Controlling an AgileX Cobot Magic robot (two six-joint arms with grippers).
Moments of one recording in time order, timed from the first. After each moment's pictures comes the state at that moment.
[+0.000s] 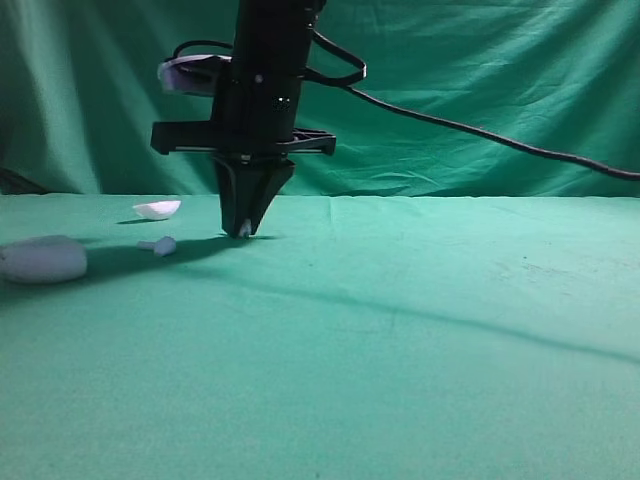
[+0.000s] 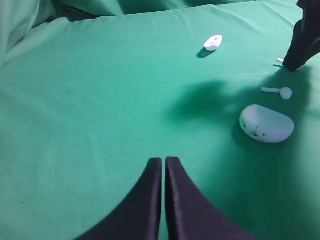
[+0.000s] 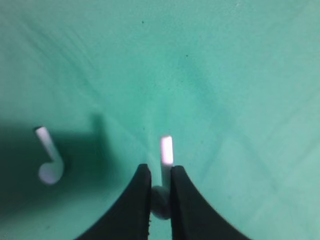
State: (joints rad) left arm -0.05 -0.01 0.02 0.00 0.35 0.08; right arm 0.66 2.36 -2.20 0.02 1.16 -0.14
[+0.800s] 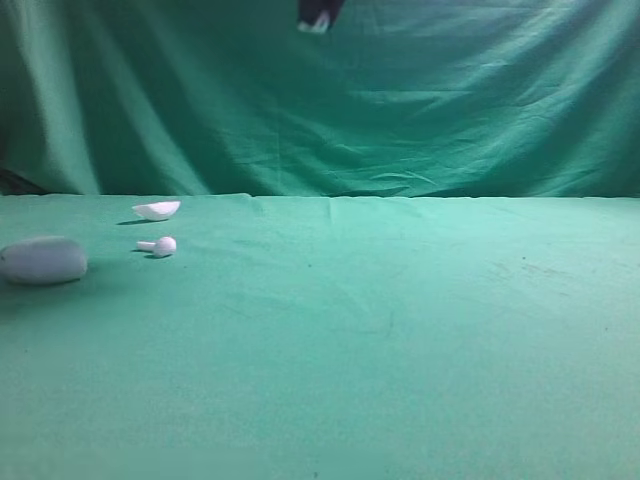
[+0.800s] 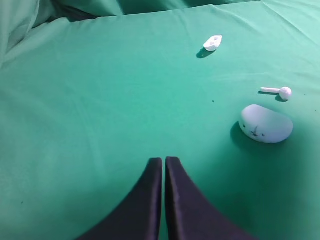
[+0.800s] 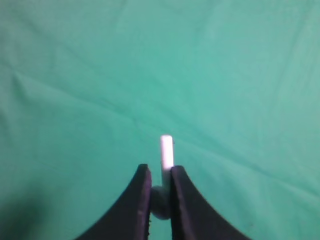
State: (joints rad) left arm -0.05 -0.01 0.02 0.00 0.35 0.08; right arm 0.44 1.85 -1.80 -0.05 1.19 -0.05
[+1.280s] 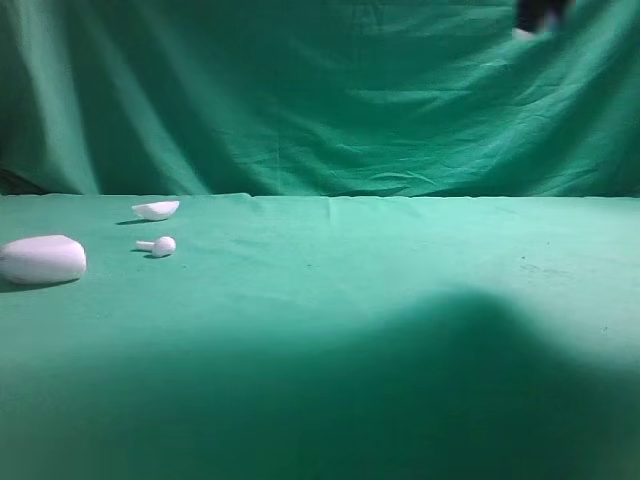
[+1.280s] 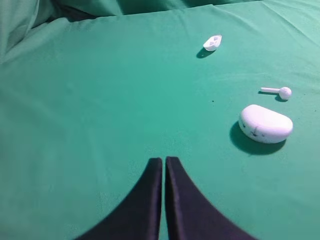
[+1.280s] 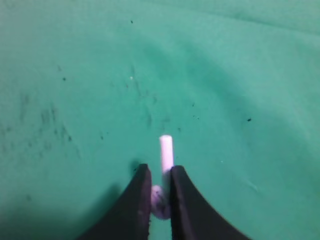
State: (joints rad) left arm -0.05 -0.01 0.02 0.00 0.35 0.08; right arm 0.26 1.63 -1.08 -0.05 0.83 0.02
